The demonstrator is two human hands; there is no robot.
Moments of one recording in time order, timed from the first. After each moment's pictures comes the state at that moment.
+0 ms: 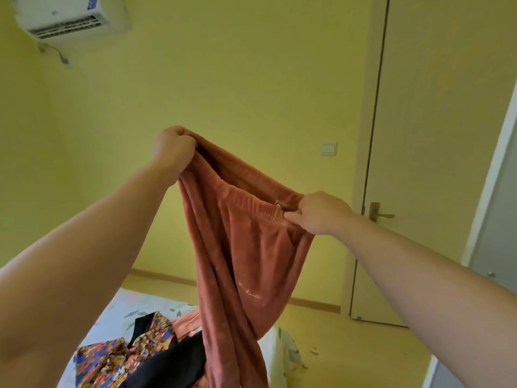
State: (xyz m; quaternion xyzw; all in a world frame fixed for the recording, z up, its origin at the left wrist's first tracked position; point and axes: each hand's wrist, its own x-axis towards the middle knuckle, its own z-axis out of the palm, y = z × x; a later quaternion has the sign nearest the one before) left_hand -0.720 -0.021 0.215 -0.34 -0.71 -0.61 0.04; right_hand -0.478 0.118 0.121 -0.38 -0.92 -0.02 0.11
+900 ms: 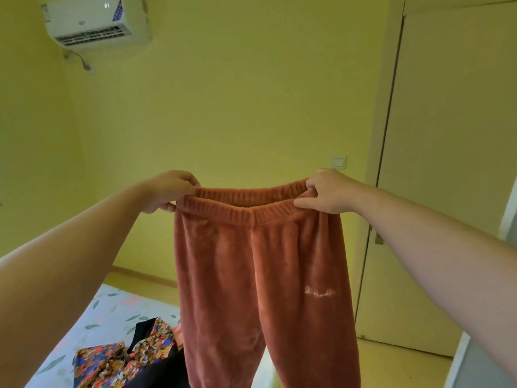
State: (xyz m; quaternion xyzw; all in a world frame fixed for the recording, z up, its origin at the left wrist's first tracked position) left_hand -0.766 -0.065 0.188 -0.42 -0.82 -0.37 -0.12; right_hand -0.482 0.133 0.187 -0.28 -0.95 -0.04 0.17
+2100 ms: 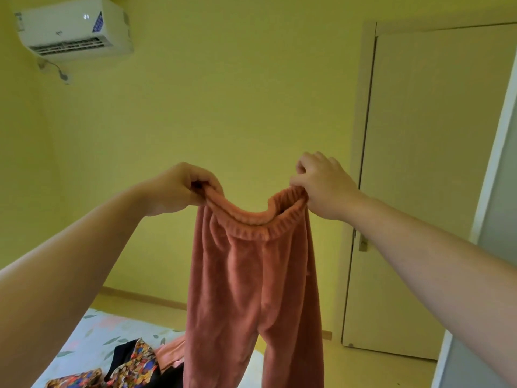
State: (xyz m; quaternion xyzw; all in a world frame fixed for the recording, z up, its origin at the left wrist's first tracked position) left_hand -0.721 -0.061 0.216 -0.67 -0.62 -0.38 -0.11; right_hand -0.464 0.120 0.204 -0.19 -0.90 -0.25 0.31
